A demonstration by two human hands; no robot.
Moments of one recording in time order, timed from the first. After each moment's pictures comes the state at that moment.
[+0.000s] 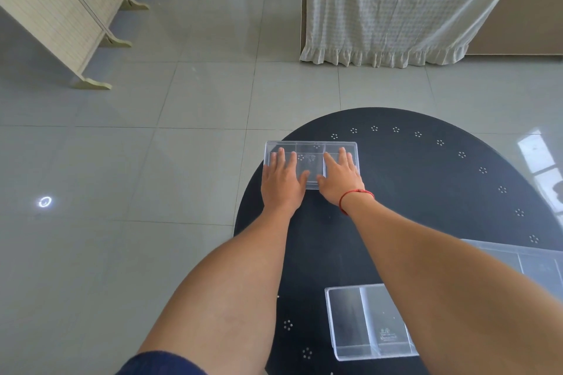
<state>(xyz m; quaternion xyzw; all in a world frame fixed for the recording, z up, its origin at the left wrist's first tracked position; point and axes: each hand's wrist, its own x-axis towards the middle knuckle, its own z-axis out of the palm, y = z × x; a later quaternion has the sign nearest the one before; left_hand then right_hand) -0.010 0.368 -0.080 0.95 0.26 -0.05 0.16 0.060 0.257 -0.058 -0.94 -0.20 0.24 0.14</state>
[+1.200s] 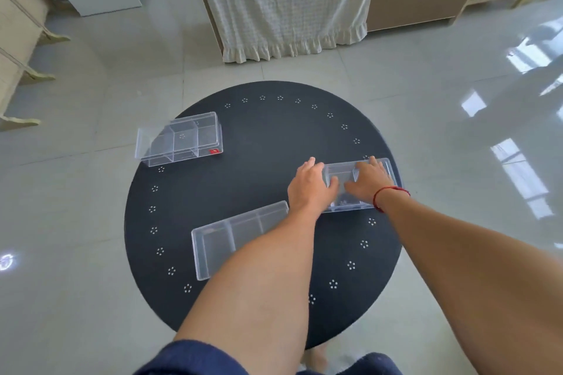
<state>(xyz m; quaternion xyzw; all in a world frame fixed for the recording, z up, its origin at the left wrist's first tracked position) 0.000 0.007 -0.046 0.94 0.18 -0.08 0.30 0.056 -0.116 -0.034 -0.95 -0.03 0.27 0.15</state>
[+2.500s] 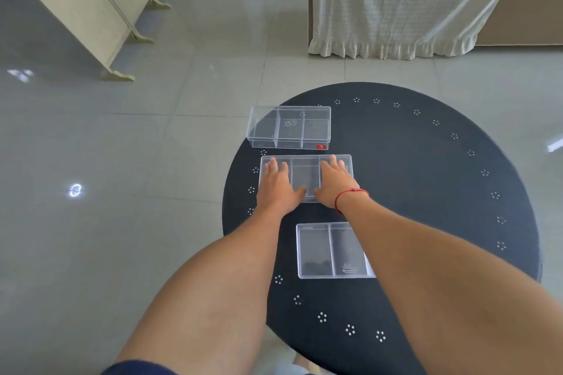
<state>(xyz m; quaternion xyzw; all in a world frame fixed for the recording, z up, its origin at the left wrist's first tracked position) -0.096 0.268 -0.059 0.90 0.34 -0.12 0.23 -0.010 0.162 -0.053 -0.92 -0.27 0.28 0.09</state>
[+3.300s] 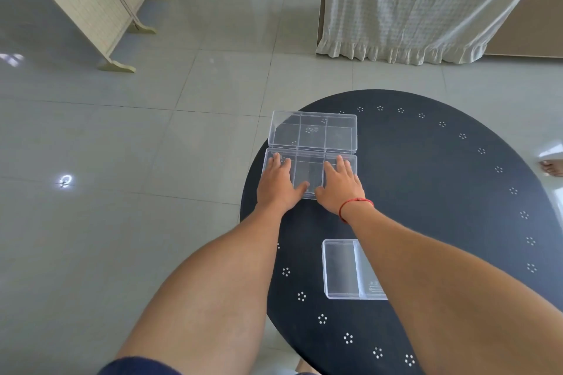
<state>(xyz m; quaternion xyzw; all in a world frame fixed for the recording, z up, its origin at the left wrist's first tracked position) -0.099 0.333 -0.060 0.91 0.32 -0.08 0.24 -0.024 0.215 -0.052 -0.93 -0.26 0.25 0.10</state>
